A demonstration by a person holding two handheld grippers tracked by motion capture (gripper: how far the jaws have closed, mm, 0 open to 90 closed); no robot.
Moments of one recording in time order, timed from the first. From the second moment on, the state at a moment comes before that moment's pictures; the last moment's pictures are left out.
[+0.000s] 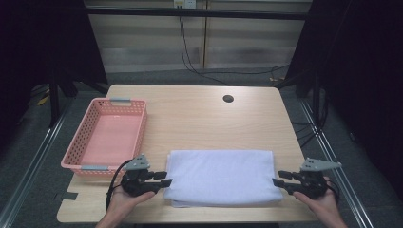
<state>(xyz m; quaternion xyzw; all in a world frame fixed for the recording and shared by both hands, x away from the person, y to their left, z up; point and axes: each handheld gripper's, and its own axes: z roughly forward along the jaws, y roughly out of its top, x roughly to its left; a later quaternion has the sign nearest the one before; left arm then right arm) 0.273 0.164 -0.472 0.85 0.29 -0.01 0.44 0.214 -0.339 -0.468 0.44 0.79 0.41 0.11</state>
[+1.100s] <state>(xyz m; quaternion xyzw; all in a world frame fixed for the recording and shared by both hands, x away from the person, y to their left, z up) 0.319 0.128 -0.470 0.85 0.32 0.00 0.42 0.229 -0.333 -0.461 0.46 0.77 0.41 0.15</state>
